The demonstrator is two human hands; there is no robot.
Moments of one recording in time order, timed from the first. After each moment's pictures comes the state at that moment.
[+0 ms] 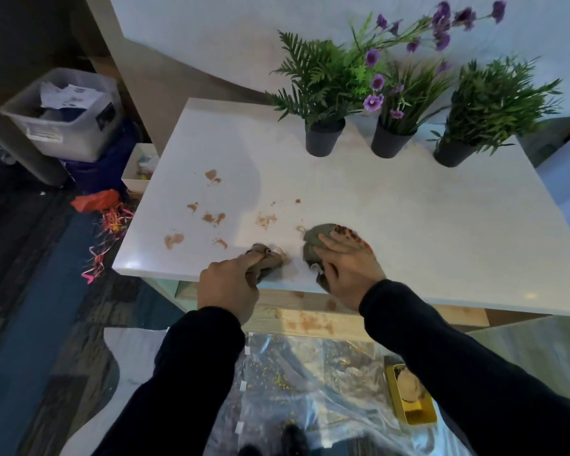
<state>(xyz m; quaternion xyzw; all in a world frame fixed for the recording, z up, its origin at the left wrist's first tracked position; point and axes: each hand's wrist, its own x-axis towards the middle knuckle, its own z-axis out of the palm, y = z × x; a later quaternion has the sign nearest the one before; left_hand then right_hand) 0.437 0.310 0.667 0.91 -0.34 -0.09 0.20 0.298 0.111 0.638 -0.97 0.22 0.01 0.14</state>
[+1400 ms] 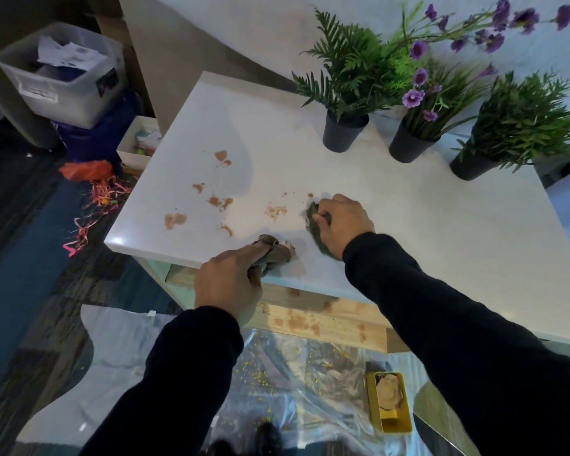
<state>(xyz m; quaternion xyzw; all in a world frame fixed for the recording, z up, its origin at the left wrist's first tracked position) 0.433 0.316 0.642 0.89 -0.32 -0.02 0.32 0.377 0.088 0.658 -0.95 0.28 -0.01 0.12</state>
